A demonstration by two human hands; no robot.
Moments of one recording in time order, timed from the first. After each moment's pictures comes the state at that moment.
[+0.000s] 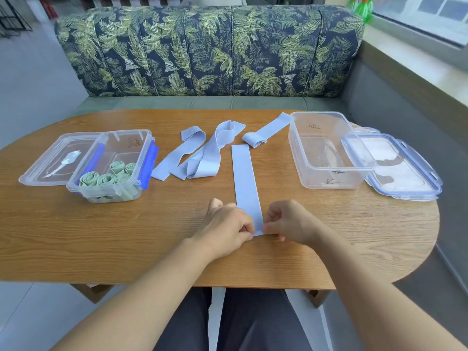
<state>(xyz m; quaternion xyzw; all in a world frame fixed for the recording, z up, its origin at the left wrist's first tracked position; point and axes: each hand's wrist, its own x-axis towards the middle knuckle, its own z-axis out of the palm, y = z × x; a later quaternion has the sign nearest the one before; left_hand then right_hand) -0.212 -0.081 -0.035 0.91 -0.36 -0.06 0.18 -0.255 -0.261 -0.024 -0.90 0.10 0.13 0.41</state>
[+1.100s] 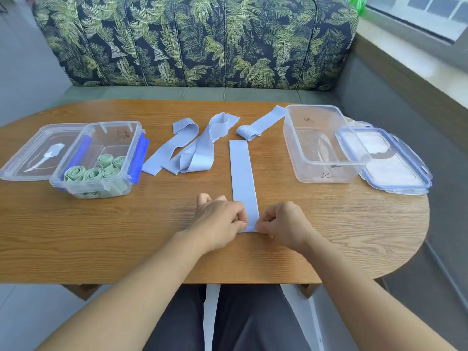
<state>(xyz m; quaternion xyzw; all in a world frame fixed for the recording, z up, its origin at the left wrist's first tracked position) -0.212 -0.079 -0.026 0.93 -0.28 -0.14 0.21 -0.266 -0.246 -0.036 -0.90 0.15 0.08 0.40</state>
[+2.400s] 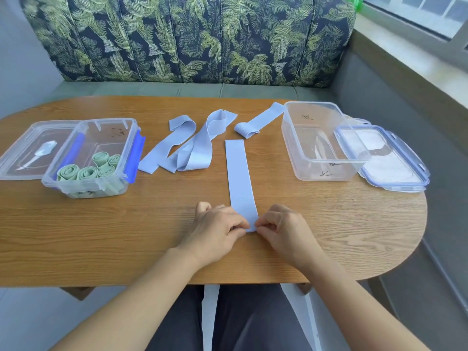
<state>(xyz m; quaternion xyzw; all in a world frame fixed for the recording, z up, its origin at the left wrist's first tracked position) -0.217 -0.067 -0.057 0.89 -0.38 -0.01 0.26 -0.287 -0.241 -0.052 -0.94 0.02 -0.08 0.32</state>
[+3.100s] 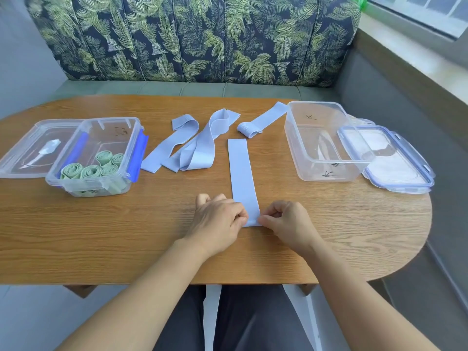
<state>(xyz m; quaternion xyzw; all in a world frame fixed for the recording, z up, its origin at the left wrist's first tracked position) -0.209 -0.076 -0.046 0.92 -0.33 0.00 0.19 -0.267 -0.243 -0.043 -0.86 0.20 0.02 0.46</state>
